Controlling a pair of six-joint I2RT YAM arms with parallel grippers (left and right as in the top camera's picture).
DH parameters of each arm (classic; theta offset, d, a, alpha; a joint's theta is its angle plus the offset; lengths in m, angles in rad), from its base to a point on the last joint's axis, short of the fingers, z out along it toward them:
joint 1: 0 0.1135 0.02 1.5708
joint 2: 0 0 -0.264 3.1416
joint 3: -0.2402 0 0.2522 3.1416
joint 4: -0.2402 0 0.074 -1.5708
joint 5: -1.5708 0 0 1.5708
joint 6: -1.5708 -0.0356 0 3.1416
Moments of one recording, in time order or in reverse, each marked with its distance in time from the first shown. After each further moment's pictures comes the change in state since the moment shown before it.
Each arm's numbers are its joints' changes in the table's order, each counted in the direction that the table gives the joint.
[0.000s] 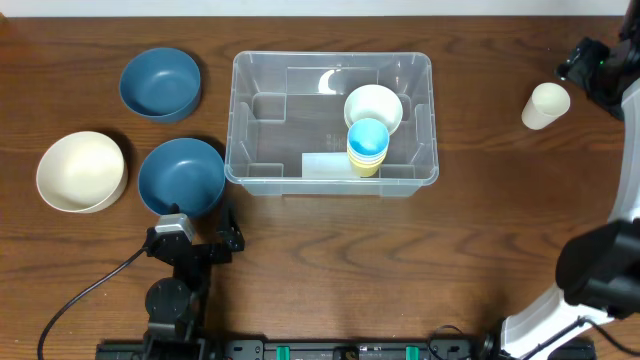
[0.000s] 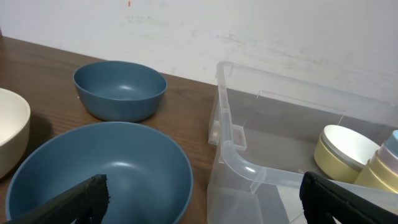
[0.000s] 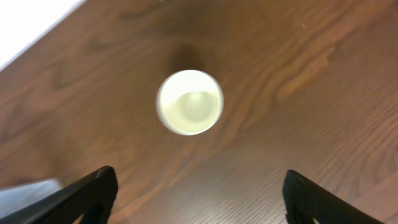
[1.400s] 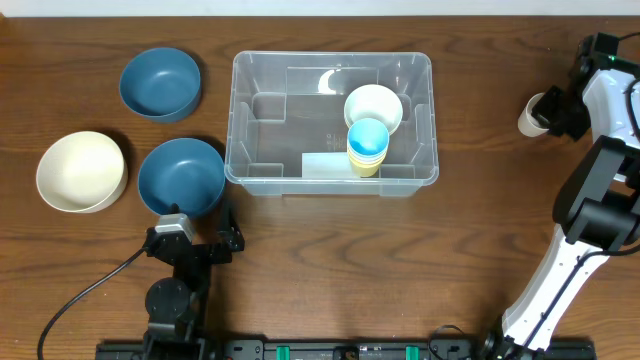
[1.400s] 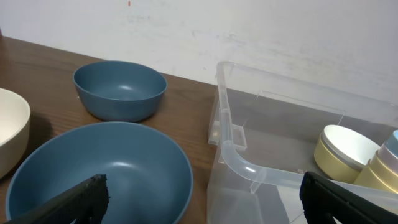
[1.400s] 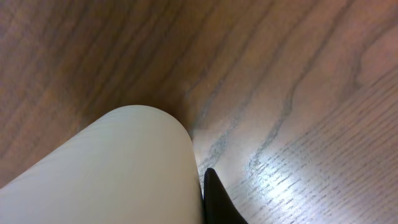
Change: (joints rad) left arm 0.000 0.000 0.000 0.000 0.000 0.000; right arm -0.039 -0.417 0.000 0.075 0.032 -0.026
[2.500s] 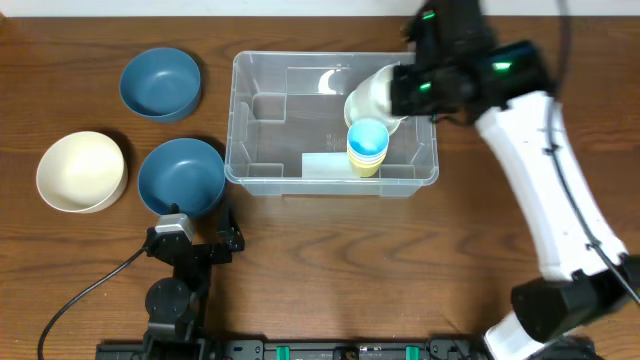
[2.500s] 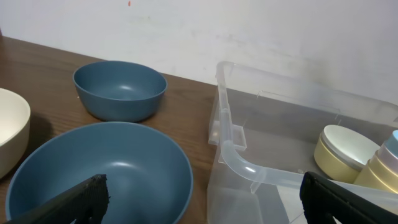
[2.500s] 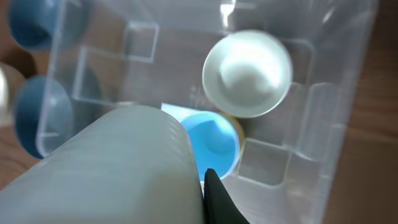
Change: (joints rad) left arm 0.000 0.000 0.000 0.000 0.000 0.000; right arm 0.726 0.521 -0.016 -0.191 0.228 0.113
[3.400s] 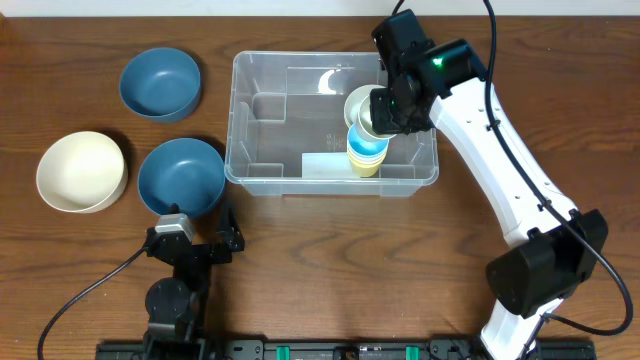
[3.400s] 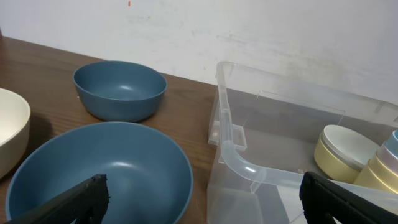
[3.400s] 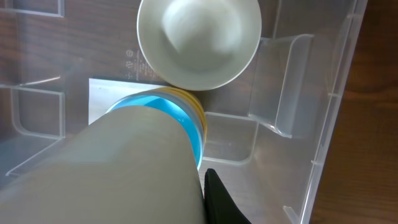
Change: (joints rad) left arm 0.000 0.000 0.000 0.000 0.000 0.000; right arm 0.058 -0.134 0.006 -0.089 -0.196 -0.054
